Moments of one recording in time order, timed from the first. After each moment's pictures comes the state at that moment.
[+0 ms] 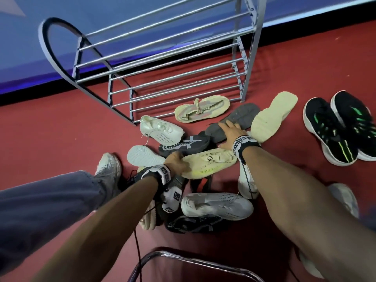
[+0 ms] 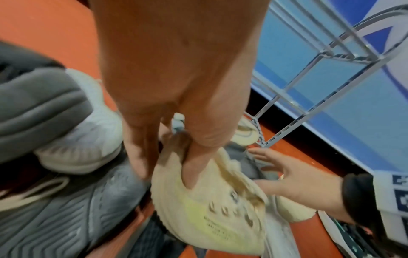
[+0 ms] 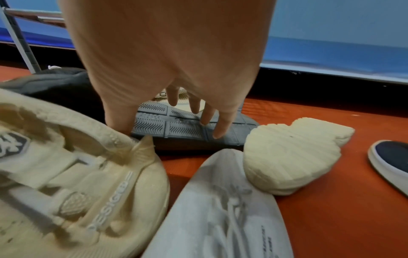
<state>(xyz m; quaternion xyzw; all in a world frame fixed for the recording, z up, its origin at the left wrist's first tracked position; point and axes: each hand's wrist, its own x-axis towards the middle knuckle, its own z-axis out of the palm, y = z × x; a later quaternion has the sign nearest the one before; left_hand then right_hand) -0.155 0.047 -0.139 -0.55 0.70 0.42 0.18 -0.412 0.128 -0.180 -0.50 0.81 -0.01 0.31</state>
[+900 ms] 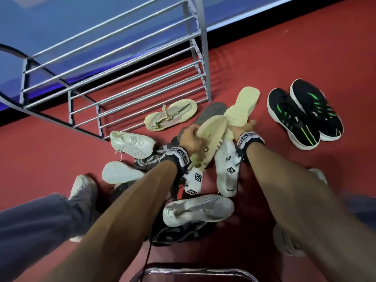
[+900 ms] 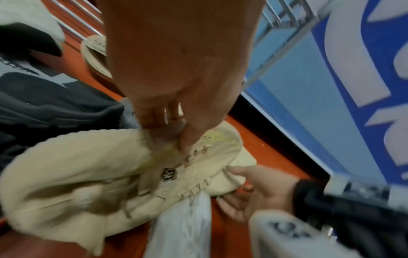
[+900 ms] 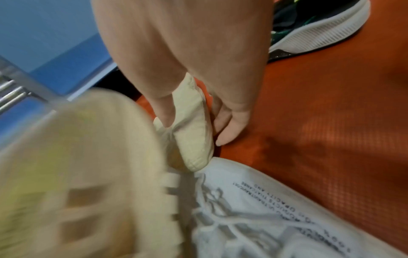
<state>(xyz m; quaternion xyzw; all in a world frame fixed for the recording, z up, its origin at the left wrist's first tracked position) -0.327 0.091 -0.118 -0.46 0.71 0.52 0.06 -0.494 0.203 -0.200 0.11 0.83 -0.44 0.33</state>
